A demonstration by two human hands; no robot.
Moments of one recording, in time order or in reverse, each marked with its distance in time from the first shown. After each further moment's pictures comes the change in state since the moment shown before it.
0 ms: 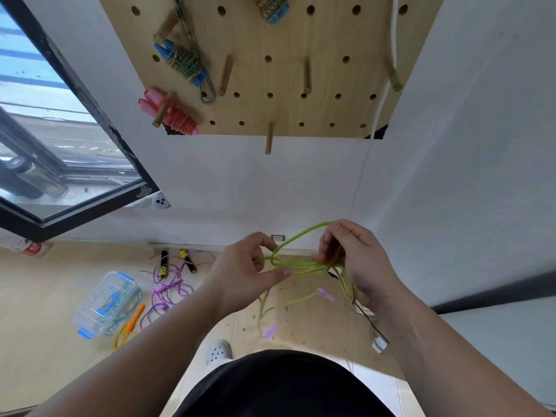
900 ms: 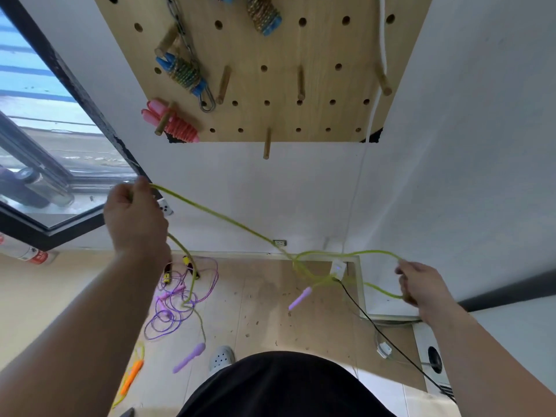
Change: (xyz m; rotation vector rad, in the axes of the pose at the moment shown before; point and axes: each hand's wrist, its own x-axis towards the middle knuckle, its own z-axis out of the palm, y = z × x) left_hand 0.027 0.010 -0.100 -0.568 0.923 -0.047; right_hand 0.023 0.076 -0.148 -0.366 0.478 0.345
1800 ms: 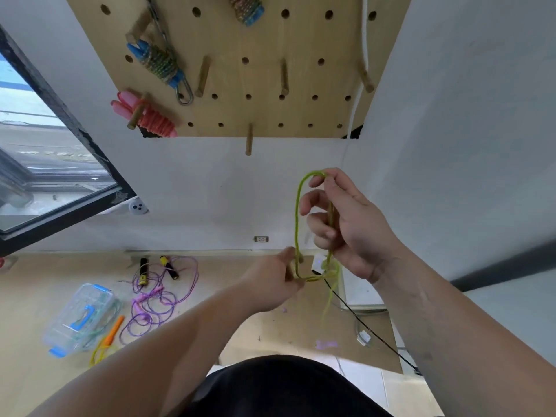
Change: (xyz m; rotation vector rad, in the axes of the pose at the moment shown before) left_hand -0.116 -0.095 0.076 0.927 -1.311 0.146; right_hand -0.141 -0.153 0.056 0.510 -0.702 -0.352
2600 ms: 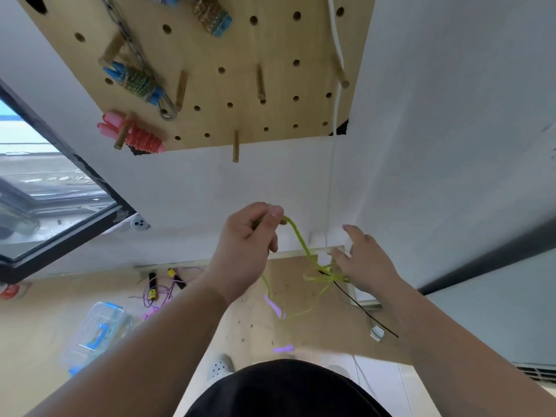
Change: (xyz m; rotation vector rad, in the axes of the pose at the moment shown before) left_hand -0.037 0.062 -0.060 -0.609 0.478 0.183; right_hand 0.007 0.098 -0.115 -1.202 0.325 0.242
